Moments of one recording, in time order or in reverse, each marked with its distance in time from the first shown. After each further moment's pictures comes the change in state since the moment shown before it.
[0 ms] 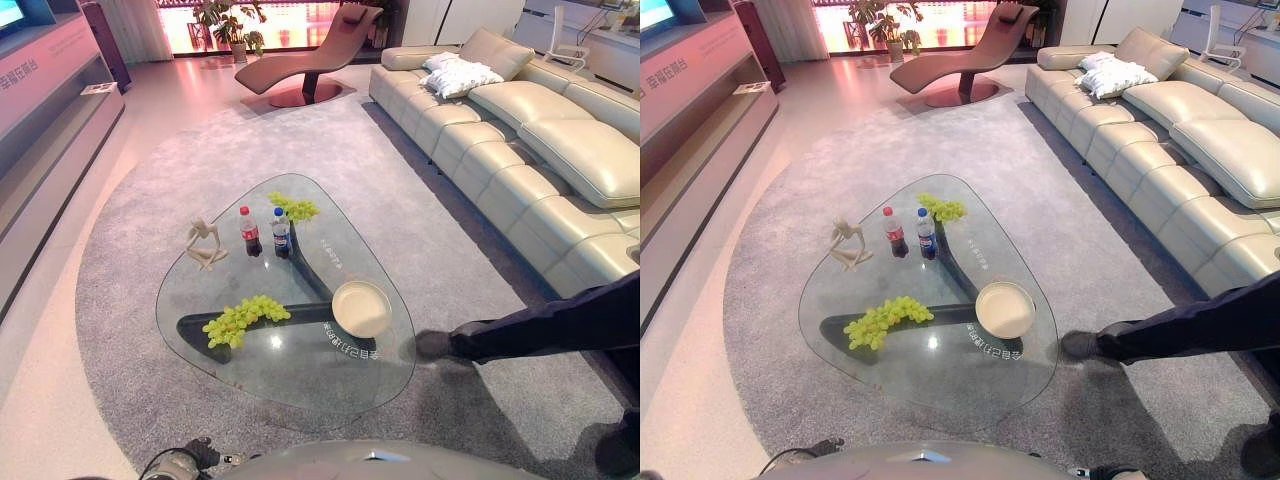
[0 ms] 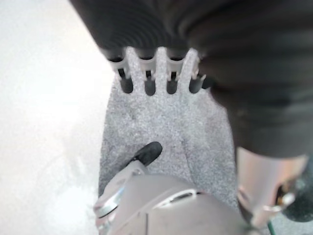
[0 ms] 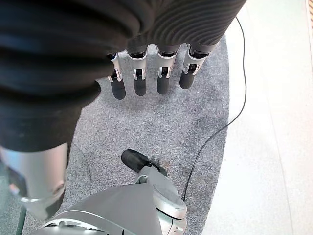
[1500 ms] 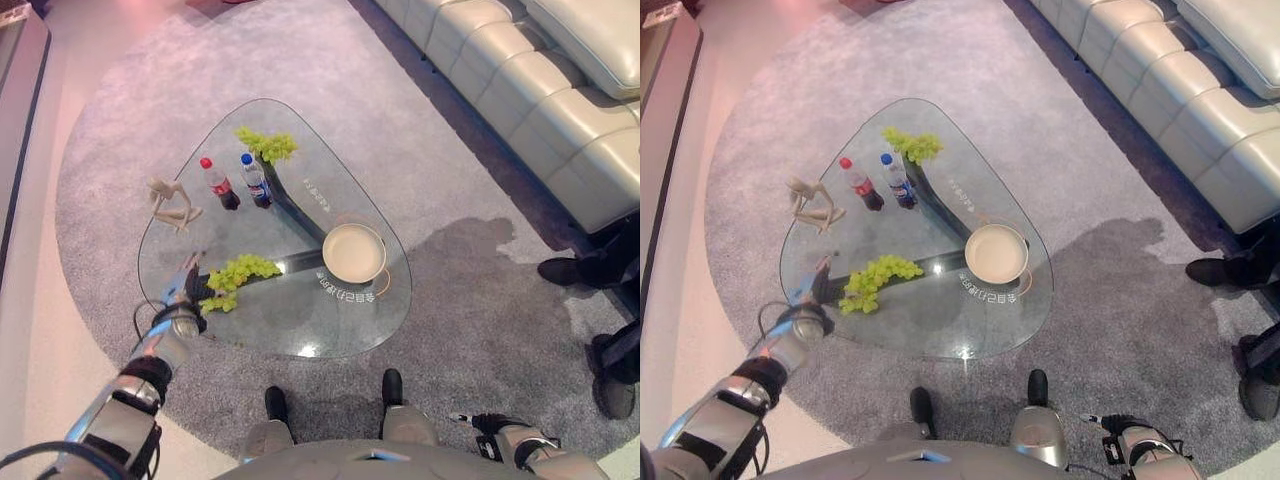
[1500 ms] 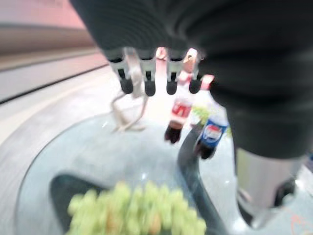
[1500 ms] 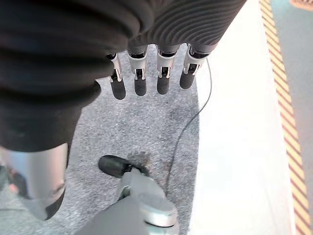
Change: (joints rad) left arm -0.462 0.284 -0.153 -0.376 0.258 -0.080 0.347; right arm -0.158 -0.092 -0.009 0.017 0.140 -0.025 -0.009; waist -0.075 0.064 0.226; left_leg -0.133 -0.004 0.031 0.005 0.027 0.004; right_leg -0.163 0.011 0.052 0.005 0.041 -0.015
